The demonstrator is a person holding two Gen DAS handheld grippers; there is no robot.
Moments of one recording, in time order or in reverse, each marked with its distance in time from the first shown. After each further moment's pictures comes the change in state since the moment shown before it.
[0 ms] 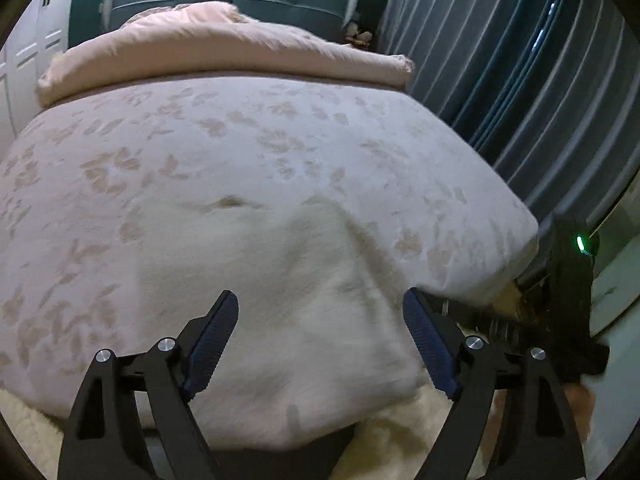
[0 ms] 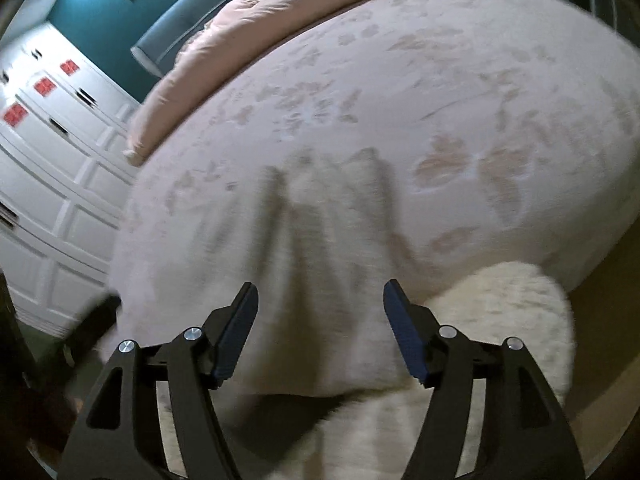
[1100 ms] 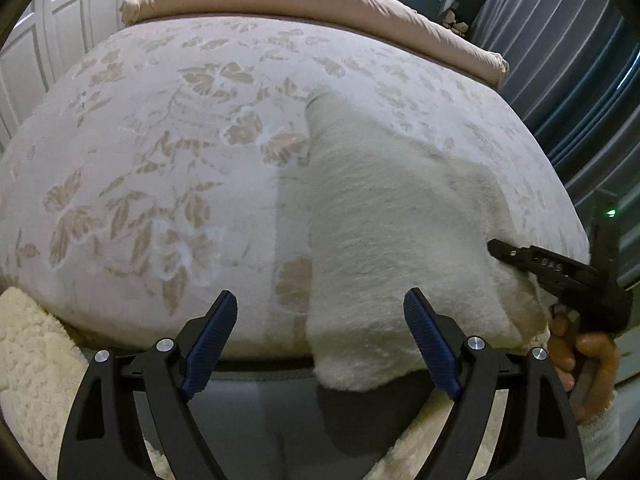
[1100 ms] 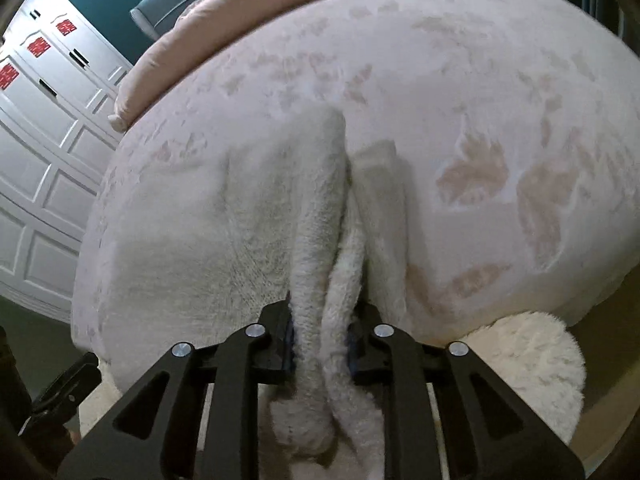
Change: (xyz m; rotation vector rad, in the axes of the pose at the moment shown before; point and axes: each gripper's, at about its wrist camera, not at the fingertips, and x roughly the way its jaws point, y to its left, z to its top) left arm 0.005 0.066 -0.040 -0.239 0.100 0.181; right arm 0.054 0.016 0.021 -0.121 0.059 -0.111
